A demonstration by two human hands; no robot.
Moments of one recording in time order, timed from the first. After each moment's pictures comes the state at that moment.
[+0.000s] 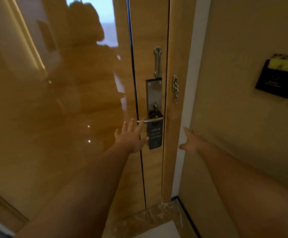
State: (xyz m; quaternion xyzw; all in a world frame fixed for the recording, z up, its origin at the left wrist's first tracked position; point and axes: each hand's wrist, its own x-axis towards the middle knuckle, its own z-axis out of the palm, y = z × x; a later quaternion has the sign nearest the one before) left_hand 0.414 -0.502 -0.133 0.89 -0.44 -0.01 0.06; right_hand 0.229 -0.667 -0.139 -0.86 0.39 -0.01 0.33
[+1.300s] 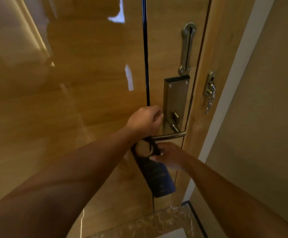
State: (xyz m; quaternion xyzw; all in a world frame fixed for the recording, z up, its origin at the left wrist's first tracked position) left_hand 0.544 -0.616 -0.102 0.79 -0.55 0.00 0.28; right_hand 0.410 -0.687 -0.184 -0.87 0.15 -0.01 0.47
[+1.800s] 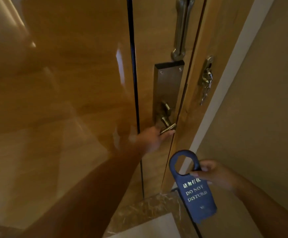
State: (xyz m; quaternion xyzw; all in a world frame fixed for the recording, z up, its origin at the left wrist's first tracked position) left_hand 0.522 -0.671 -0.221 0.82 -0.43 -0.24 0.30; right_hand 0.282 -0.760 -0.230 -0.72 0.28 0.00 0.64
